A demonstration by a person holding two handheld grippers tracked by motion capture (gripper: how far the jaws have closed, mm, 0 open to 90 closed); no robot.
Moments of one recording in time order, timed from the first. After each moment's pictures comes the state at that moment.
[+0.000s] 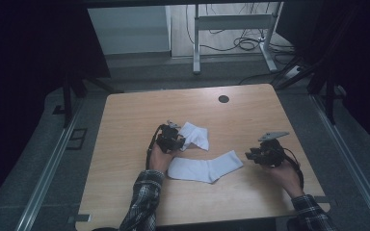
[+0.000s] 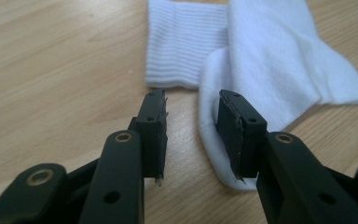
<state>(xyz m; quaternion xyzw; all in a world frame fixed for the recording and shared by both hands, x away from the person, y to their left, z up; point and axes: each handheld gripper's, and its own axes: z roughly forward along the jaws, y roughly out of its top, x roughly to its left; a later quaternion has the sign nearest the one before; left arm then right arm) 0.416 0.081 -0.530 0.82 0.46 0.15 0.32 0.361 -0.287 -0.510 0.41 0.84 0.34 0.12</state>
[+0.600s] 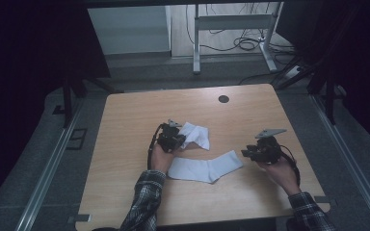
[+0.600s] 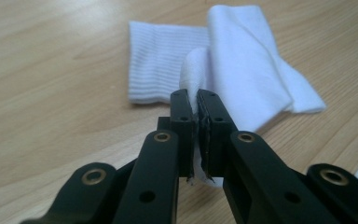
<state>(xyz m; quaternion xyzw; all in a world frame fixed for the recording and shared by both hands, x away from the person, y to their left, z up) 0.411 0.080 -0.513 0.81 0.46 0.13 0.35 0.368 -0.276 -0.503 0.41 0.83 0.36 0.11</state>
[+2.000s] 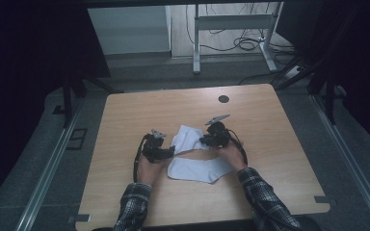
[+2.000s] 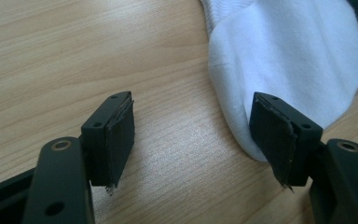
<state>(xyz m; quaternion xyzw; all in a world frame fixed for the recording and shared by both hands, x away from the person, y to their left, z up) 0.383 0.124 -0.541 0.78 0.50 0.17 0.32 0.443 -0.131 -0.531 0.37 0.86 0.35 0.09</state>
